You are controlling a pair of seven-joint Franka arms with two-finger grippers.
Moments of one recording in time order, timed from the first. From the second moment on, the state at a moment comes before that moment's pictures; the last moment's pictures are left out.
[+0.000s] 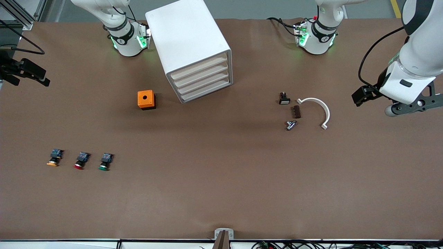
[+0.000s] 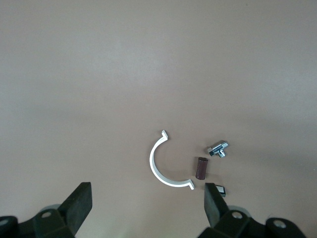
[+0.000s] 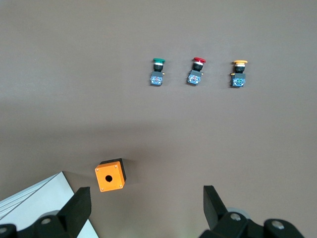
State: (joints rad) left arm 0.11 0.10 -0.35 -1.50 0.17 1.53 -0.39; right arm -0.02 -0.10 -0.04 -1.64 0.02 1.54 0.00
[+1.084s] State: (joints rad) left arm 0.11 0.10 -0.35 -1.49 0.17 1.53 -0.39; right arm 0.01 -0.10 -0.03 -1.64 0.02 1.53 0.00
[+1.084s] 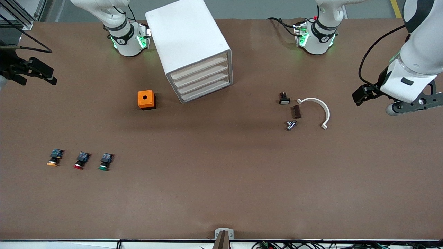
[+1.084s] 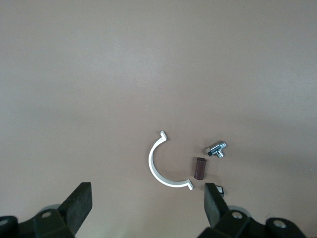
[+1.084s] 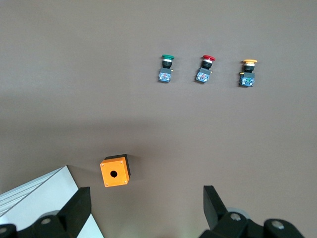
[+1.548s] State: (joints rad) left arm 0.12 0.09 -0.35 -1.49 0.16 1.53 -0.39; right arm 0.01 -0.10 -0.05 -1.64 0.02 1.53 0.00
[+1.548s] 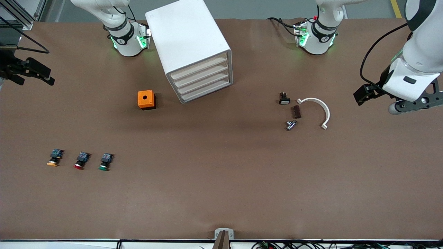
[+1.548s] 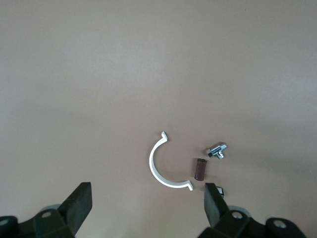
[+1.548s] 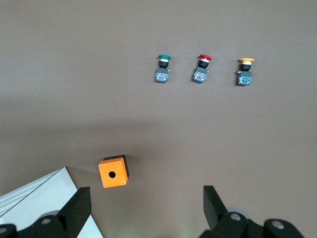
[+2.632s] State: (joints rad) left arm 0.03 -0.04 -0.16 -1.56 0.05 1.47 -0.23; right arm -0.01 -0.10 -0.05 -1.64 0.02 1.53 0.00
